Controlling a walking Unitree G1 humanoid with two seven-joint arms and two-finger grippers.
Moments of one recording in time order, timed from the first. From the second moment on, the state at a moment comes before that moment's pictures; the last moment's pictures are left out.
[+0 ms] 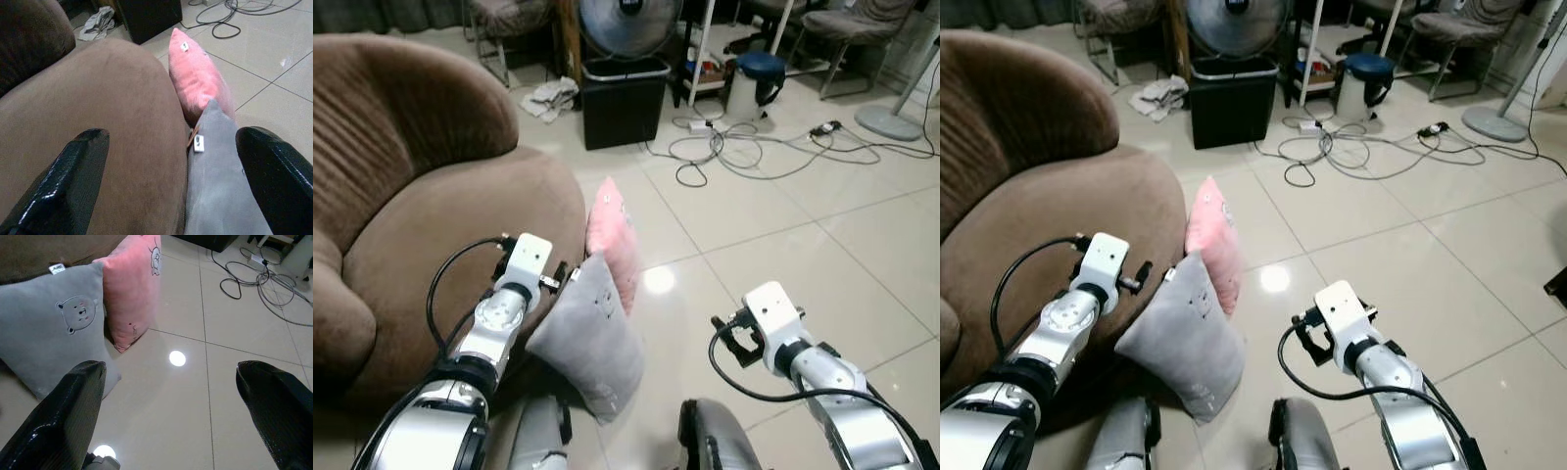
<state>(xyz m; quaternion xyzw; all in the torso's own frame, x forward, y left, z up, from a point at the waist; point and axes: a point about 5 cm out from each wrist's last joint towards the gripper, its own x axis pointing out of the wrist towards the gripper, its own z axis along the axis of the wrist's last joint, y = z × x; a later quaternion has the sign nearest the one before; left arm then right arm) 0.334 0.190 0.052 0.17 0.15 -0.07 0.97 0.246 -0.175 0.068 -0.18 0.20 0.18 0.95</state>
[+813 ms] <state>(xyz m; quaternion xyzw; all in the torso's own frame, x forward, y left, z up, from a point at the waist) 0.326 0.193 0.034 0.06 0.20 -0.03 0.98 0.224 -0.163 0.081 -0.20 0.23 0.21 0.93</state>
